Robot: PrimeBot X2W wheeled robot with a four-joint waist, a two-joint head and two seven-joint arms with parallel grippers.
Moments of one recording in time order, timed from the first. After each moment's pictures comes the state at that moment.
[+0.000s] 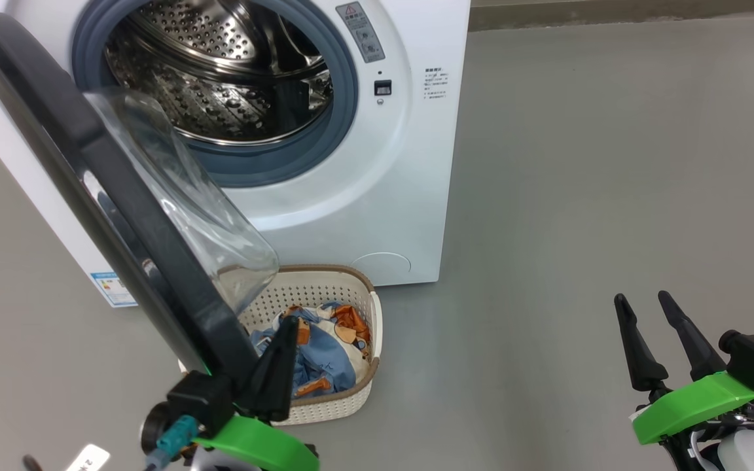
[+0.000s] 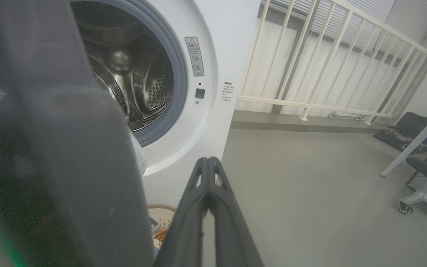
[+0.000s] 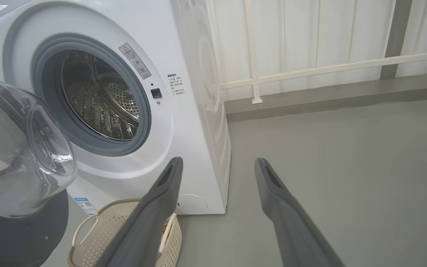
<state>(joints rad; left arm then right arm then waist) -0.17 0.08 -0.39 0.20 -0.40 -0.02 -0.14 -0.14 -0.26 0.16 0.34 0.52 0.13 -0.25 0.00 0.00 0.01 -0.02</state>
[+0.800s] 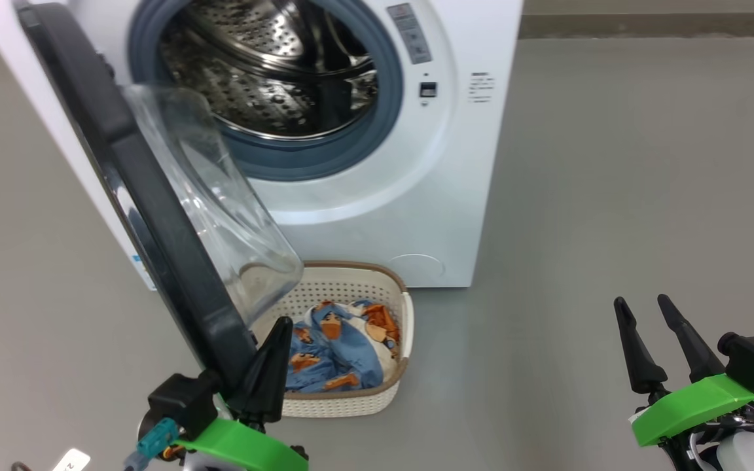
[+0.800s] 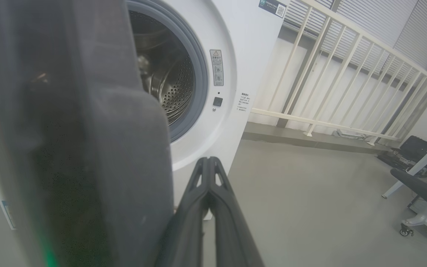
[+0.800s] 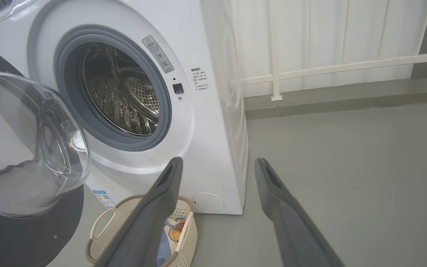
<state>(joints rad) -0.18 0.07 -0.33 0.27 -0.46 0.01 -0.19 -0.14 -0.25 0.16 0.36 0.53 0.13 -0.25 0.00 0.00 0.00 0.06</state>
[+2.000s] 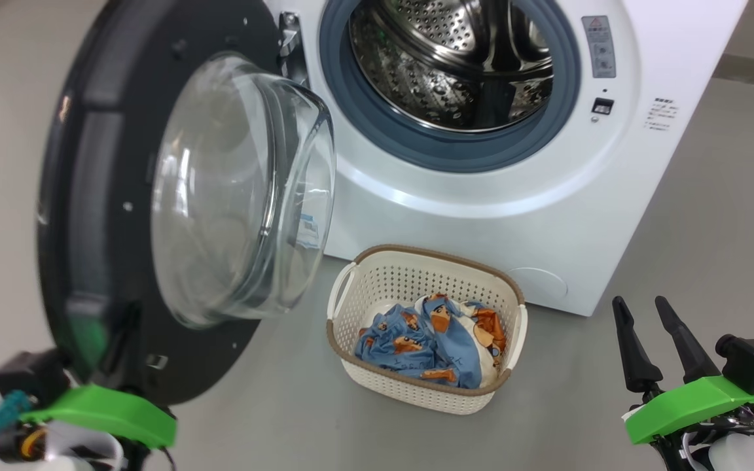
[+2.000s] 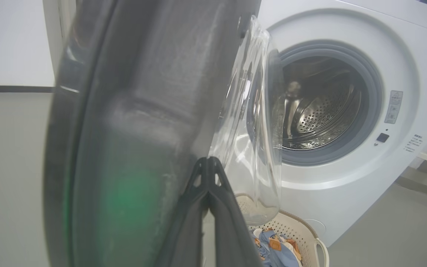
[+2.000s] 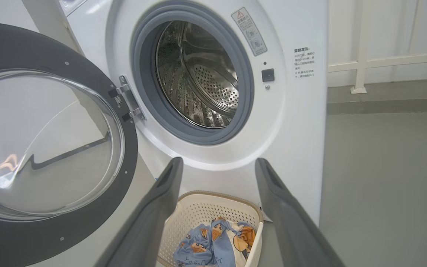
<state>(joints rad) -0.20 0.23 -0.16 0.29 -0.59 0.05 -0.10 -0.13 -0.21 0.12 0.37 0.53 0.13 -0.25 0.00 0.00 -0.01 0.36</state>
